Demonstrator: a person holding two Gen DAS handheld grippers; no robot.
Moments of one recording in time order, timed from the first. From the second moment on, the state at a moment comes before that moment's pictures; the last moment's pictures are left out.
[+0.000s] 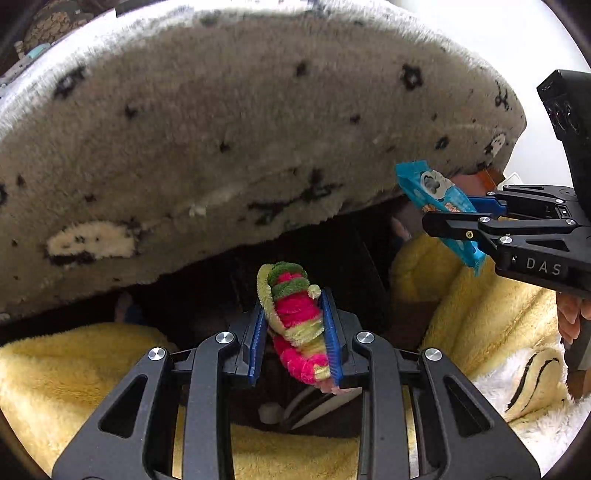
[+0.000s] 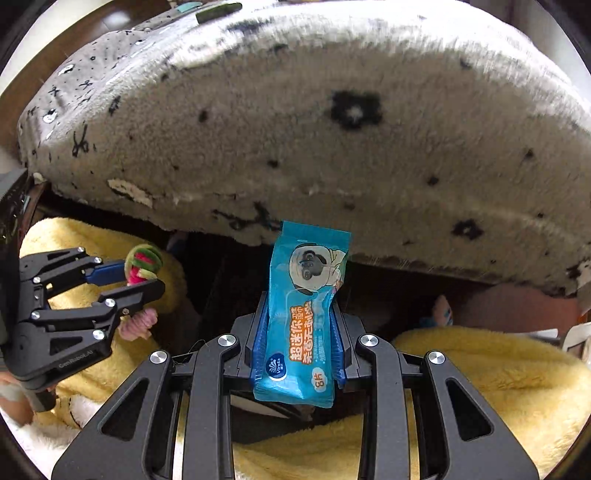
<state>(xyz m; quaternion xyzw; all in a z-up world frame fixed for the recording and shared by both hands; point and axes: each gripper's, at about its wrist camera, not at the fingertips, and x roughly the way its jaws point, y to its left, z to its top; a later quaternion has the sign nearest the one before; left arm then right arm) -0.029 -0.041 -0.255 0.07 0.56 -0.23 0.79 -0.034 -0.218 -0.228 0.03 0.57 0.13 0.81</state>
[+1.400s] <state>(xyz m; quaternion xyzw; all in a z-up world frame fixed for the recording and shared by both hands) -0.001 -0.038 -0.294 0.07 0.61 -0.20 0.77 0.007 -0.209 -0.276 0.06 0.62 0.11 0.77</state>
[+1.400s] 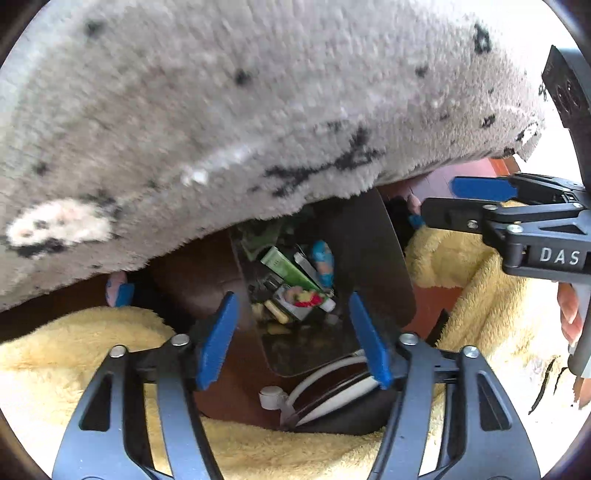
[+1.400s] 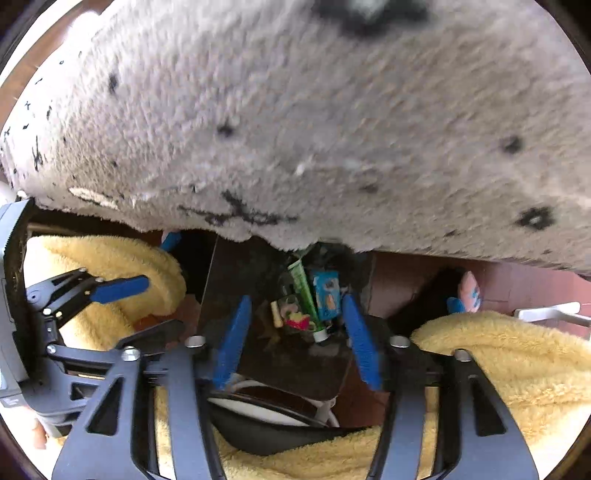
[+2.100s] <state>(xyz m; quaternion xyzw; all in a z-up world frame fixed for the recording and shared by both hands) 0.024 -0.009 -0.154 0.08 0.45 -0.15 0.88 0.018 -0.258 -0.151 0.05 0.48 0.06 0.88</state>
